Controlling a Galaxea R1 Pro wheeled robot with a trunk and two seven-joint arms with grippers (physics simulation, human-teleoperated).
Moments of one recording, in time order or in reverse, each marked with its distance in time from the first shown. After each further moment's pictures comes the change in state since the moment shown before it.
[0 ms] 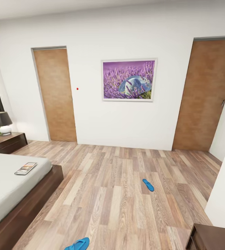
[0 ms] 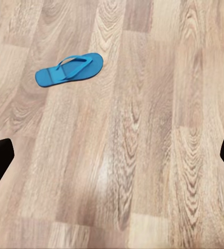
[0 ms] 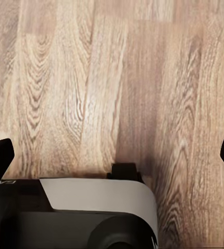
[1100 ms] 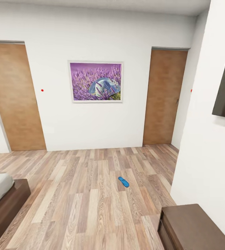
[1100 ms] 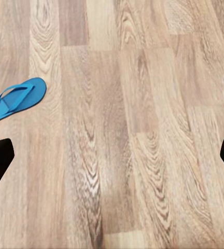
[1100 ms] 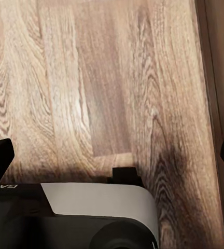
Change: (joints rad) left arm 0.000 0.001 0.000 0.000 0.001 0.000 0.001; right arm 0.000 0.002 0.002 0.000 0.002 0.000 0.000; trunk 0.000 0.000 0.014
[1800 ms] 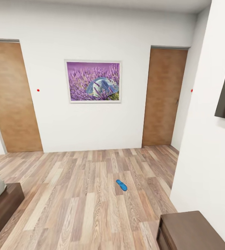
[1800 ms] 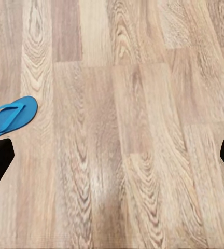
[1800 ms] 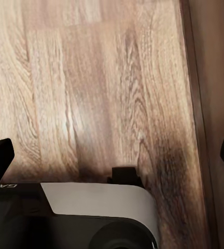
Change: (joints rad) left arm 0.000 0.013 0.000 -0.002 0.001 0.000 0.000; right arm 0.000 0.000 0.001 0.000 0.004 0.000 0.000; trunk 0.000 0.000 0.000
